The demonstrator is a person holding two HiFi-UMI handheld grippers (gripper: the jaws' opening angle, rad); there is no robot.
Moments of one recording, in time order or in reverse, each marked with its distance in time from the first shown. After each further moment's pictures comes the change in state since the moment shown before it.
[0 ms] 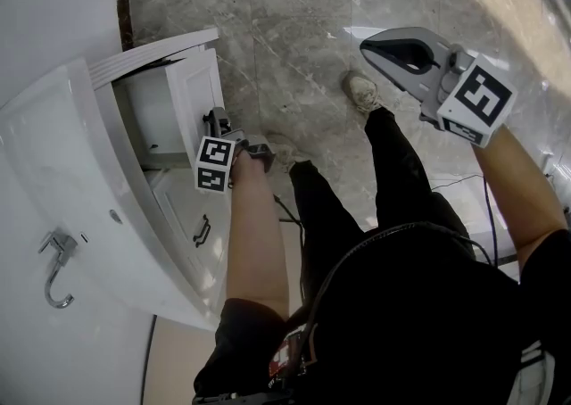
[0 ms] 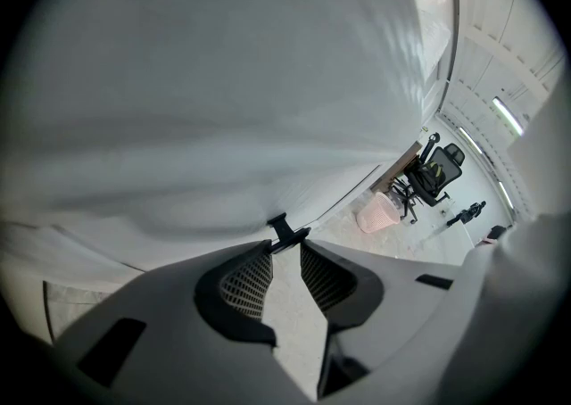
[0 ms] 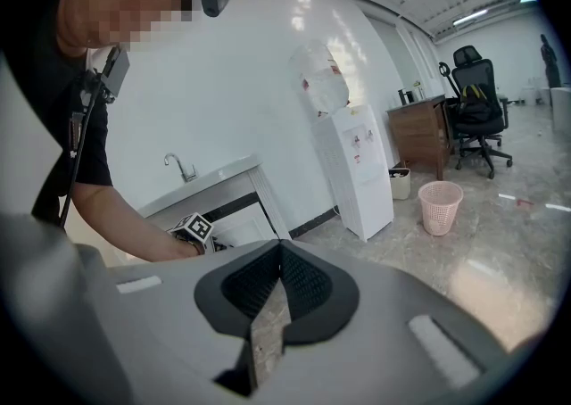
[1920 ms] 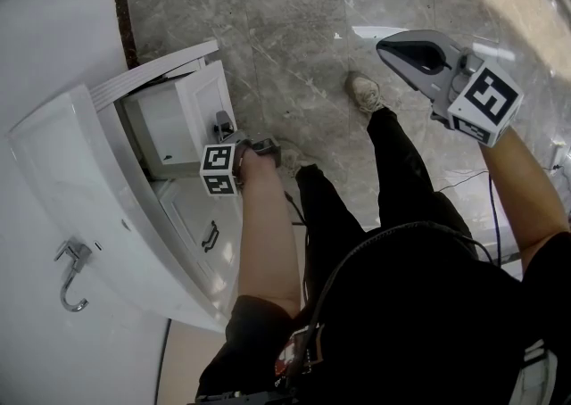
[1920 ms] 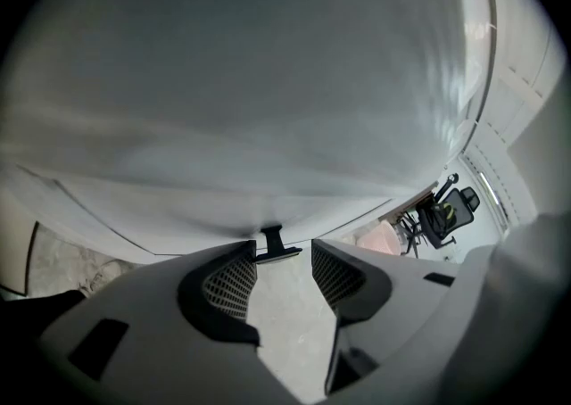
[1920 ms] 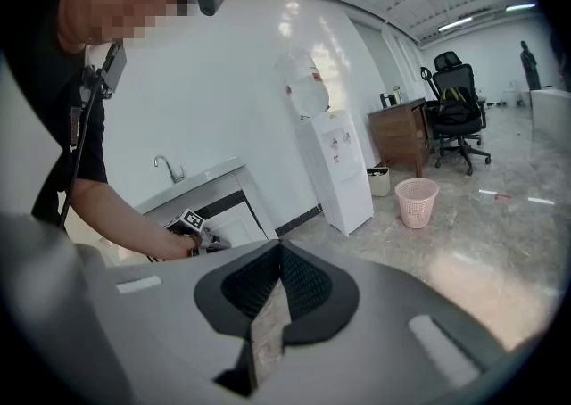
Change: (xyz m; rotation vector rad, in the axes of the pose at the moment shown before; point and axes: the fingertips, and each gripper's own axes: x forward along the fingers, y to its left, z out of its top) left arm -0.004 -0.020 -0.021 -0.239 -0.066 0.026; right arm -0.057 -0.028 -0.022 0.035 -0.014 -0.088
